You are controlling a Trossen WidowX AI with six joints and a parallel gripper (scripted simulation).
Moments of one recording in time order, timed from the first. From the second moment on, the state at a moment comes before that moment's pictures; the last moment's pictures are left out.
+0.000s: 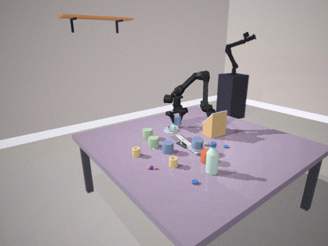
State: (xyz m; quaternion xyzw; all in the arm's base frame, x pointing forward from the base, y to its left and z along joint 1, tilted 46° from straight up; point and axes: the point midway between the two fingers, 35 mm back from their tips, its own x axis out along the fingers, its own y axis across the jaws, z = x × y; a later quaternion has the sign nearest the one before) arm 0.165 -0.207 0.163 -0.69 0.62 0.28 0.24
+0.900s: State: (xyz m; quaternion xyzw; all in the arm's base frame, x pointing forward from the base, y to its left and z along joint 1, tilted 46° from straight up) arm 0.167 -0.219 0.152 -0.69 0.62 0.28 0.24
